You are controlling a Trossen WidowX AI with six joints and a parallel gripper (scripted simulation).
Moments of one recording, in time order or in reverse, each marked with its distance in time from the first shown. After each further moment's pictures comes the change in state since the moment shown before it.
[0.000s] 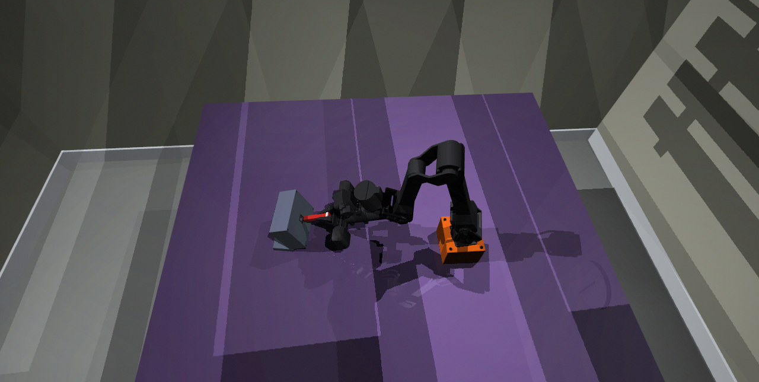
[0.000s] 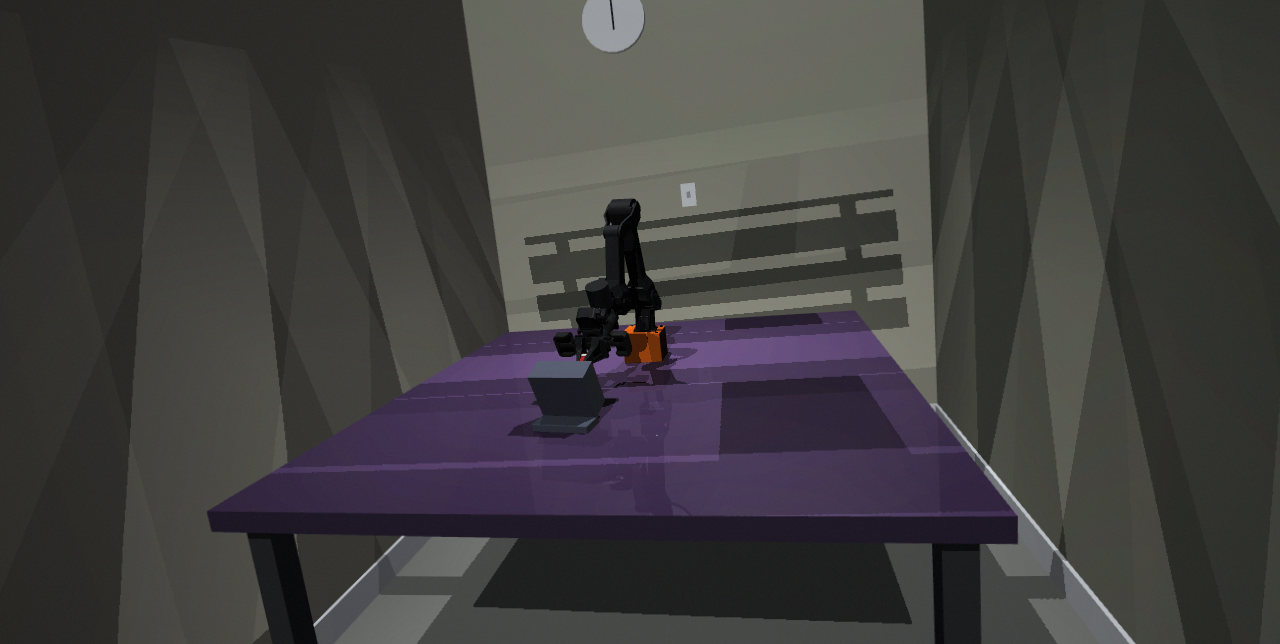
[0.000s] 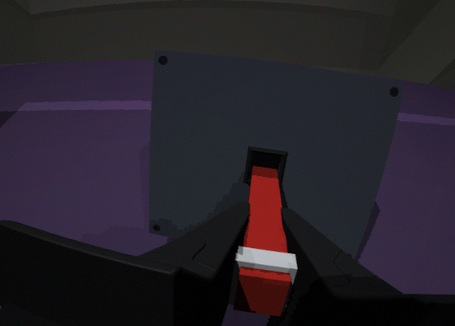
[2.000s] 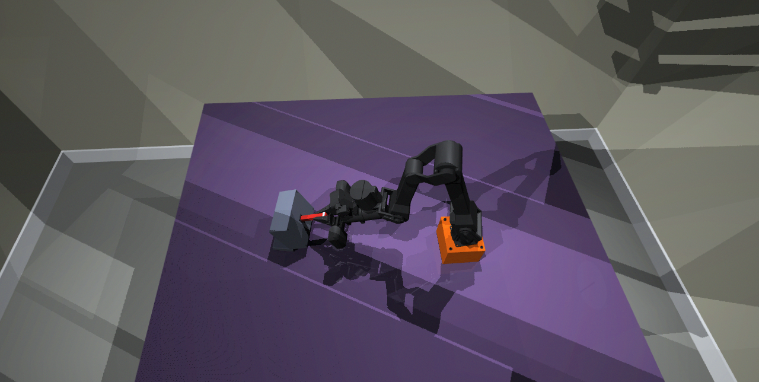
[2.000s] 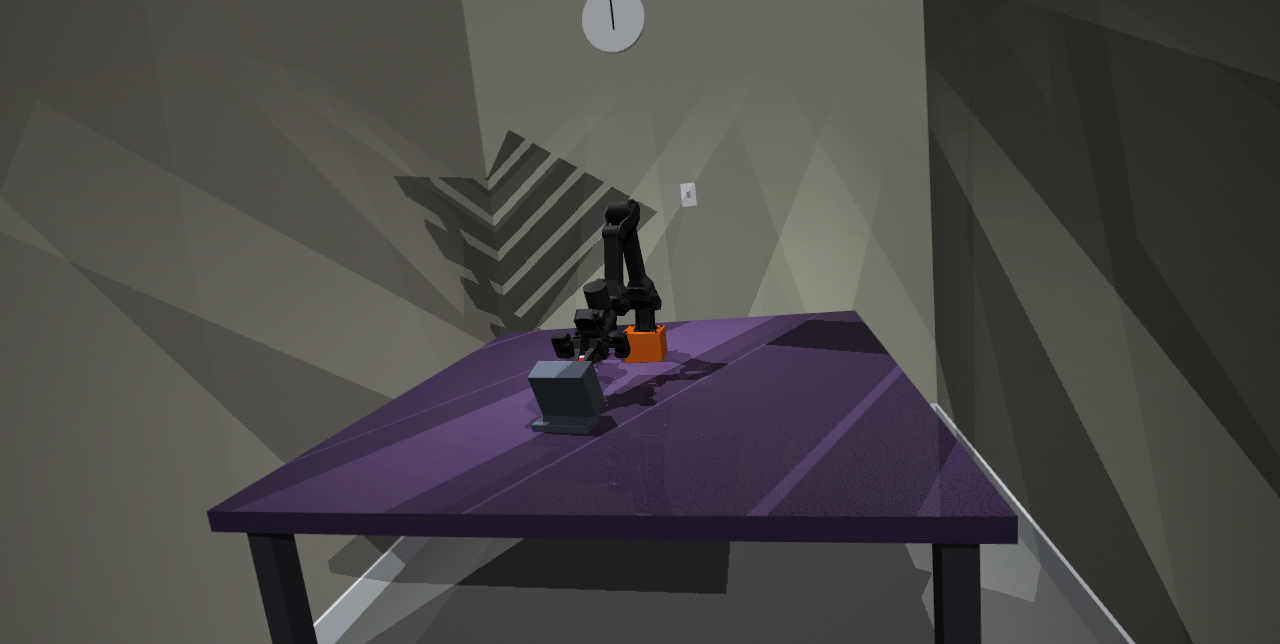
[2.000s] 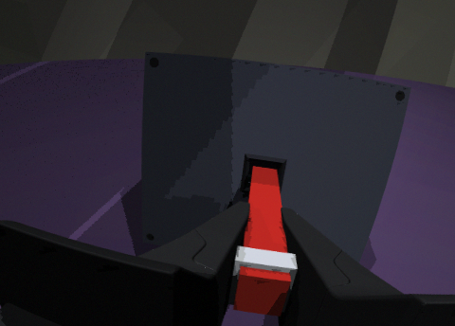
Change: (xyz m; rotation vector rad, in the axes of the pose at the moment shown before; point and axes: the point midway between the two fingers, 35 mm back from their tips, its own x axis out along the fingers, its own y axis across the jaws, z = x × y) arm 0.009 -0.001 0.003 0.001 0.007 -0.001
